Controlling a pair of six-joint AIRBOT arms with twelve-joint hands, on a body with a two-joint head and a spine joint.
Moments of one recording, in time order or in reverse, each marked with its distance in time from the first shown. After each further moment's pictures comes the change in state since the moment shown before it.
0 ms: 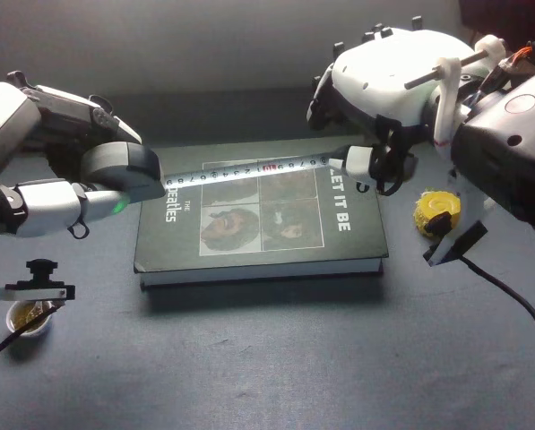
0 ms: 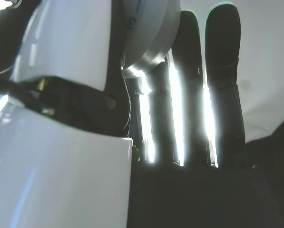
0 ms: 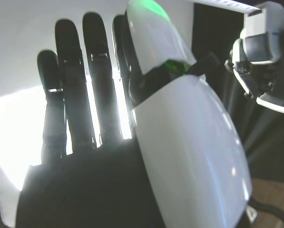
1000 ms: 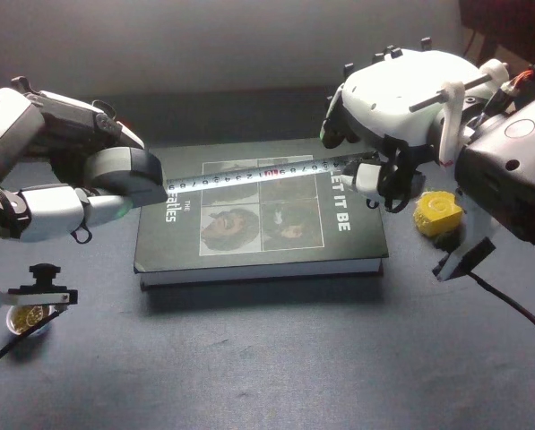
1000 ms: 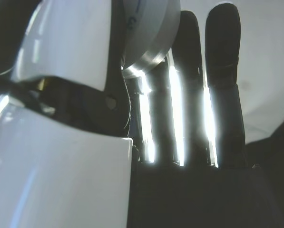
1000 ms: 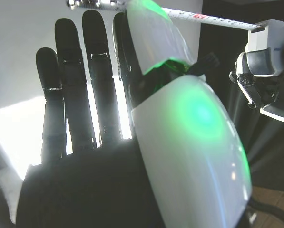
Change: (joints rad) left arm 0.008 -0.008 0.000 -0.003 -0.004 0.000; right arm -0.038 -0.004 0.008 0.004 0.022 0.010
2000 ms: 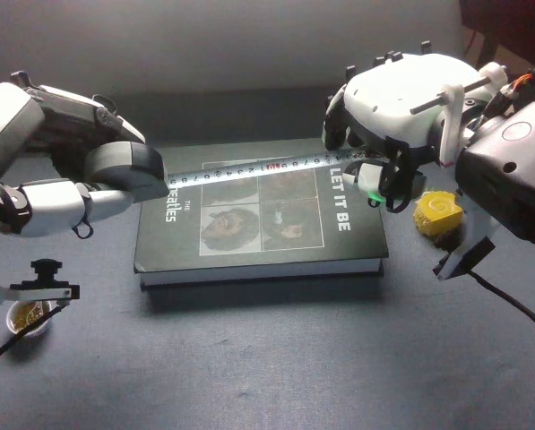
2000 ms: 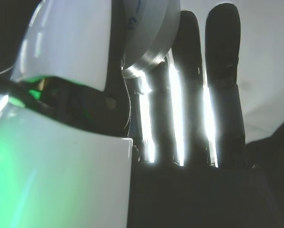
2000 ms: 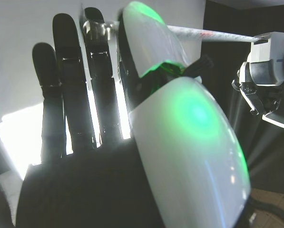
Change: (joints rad) left arm -0.009 0.000 0.000 0.001 -0.003 0.000; right arm -0.015 -0.008 0.023 -0.022 -0.019 0.023
